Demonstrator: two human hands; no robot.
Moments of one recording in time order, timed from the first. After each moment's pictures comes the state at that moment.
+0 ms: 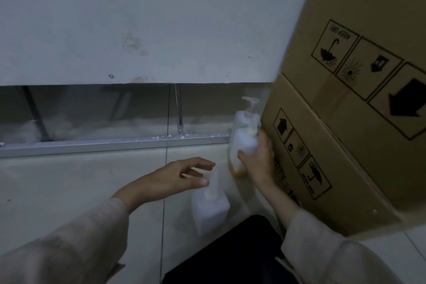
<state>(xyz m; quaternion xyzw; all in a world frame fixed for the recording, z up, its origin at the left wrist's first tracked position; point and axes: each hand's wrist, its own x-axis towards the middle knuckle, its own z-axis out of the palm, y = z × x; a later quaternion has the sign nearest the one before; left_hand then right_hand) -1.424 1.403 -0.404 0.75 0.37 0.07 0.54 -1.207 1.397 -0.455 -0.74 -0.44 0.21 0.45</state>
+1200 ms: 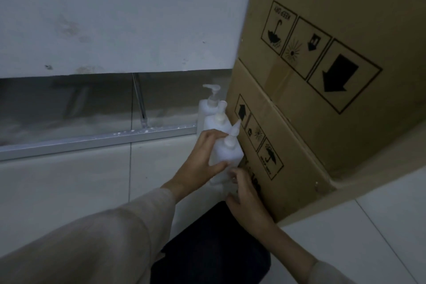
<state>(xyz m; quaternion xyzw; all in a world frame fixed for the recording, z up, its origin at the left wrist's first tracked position) -1.295 1.395 -0.458 0.81 0.29 0.30 0.41 -1.181 1.279 -0.481 -0.68 -0.55 0.31 0.37</state>
